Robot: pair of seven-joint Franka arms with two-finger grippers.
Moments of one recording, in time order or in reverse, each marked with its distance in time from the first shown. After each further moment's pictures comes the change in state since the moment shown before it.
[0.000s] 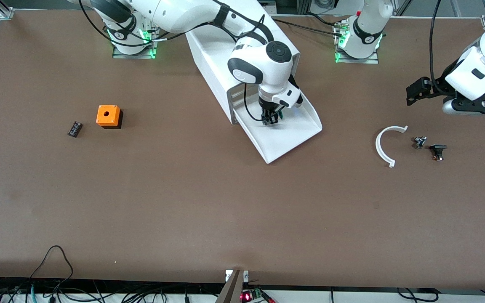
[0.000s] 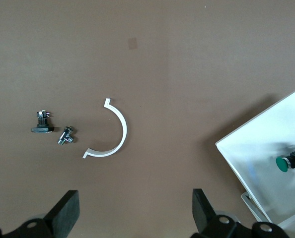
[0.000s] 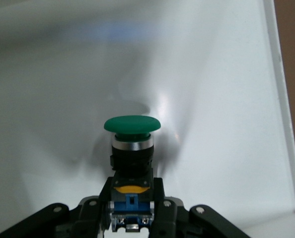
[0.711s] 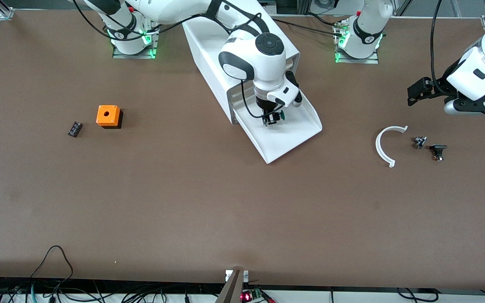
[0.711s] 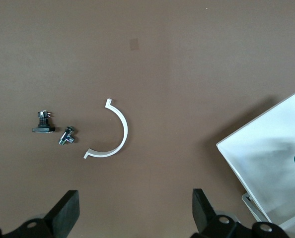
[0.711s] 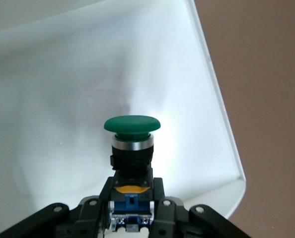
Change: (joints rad) left arm 0.000 -0.008 0.005 -0.004 0.000 0.005 0.000; right arm -0.025 -0.082 -0.028 -0.016 0.068 0.029 -0.059
